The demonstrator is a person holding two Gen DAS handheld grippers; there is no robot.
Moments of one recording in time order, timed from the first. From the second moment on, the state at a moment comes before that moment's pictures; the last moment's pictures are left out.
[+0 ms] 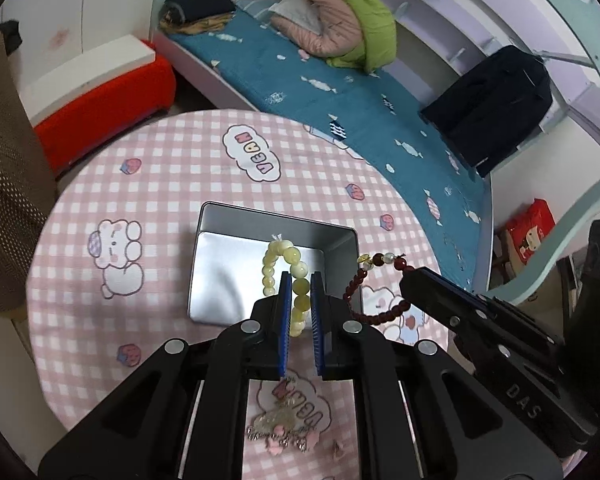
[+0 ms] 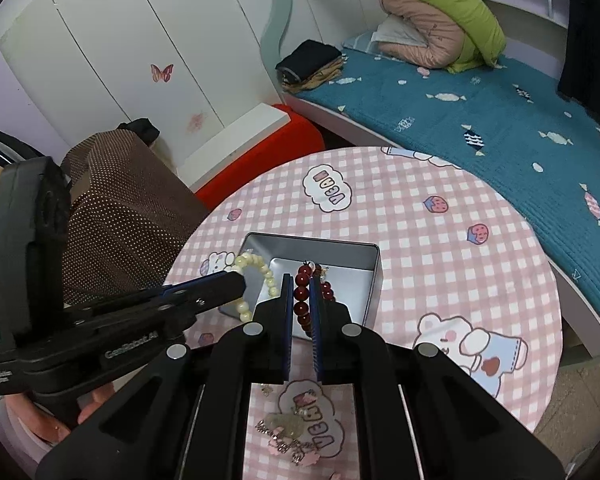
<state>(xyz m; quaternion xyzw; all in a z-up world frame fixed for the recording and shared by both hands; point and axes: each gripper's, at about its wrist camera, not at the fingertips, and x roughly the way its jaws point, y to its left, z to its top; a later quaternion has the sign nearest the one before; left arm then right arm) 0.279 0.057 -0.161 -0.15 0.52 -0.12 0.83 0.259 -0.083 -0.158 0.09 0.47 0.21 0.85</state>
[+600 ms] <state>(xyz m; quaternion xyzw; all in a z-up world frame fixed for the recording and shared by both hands) 0.301 0.085 -0.219 -0.16 0.59 -0.06 0.79 0.286 -0.066 -0.192 0.09 0.52 0.23 0.82</state>
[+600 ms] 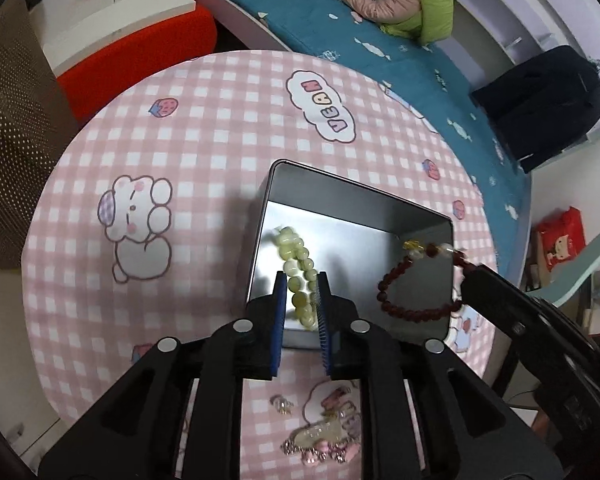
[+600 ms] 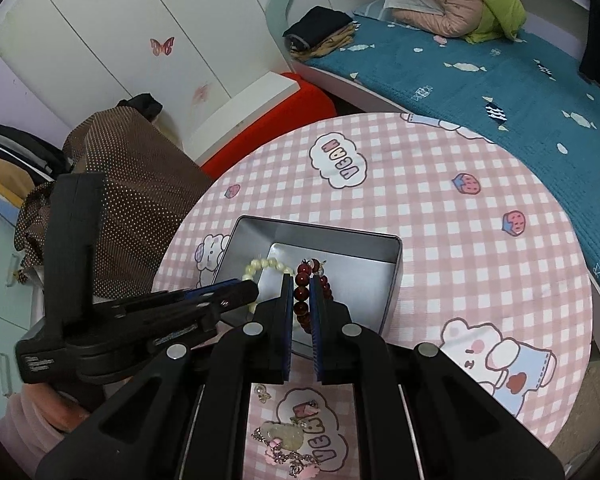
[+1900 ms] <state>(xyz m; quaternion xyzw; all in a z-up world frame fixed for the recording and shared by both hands) 0.231 0.118 -0.185 -0.15 0.56 -0.01 0.82 0.285 -0.019 -0.204 0.06 0.53 0.26 0.80</state>
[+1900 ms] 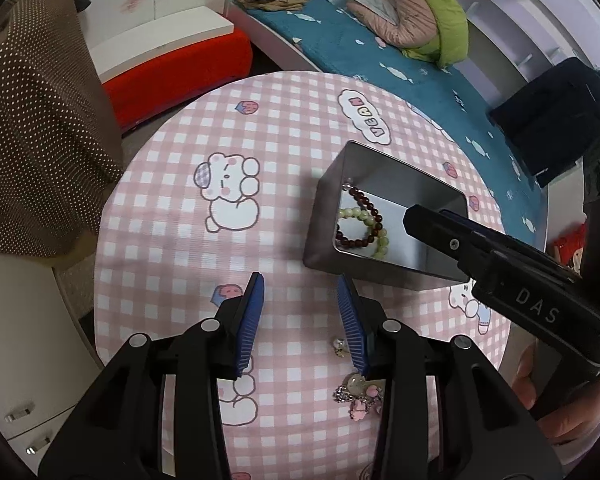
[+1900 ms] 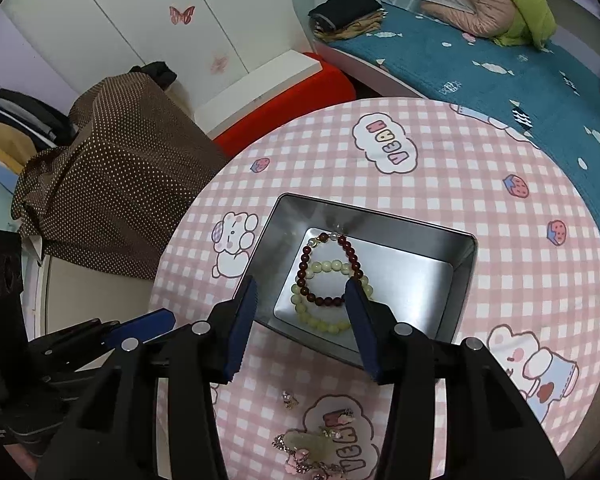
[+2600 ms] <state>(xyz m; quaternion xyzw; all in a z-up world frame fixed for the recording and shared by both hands) 0.208 0.087 -0.203 -0.11 0.58 -0.07 0.81 0.227 -0.060 -0.197 0.05 0.51 0.20 0.84</state>
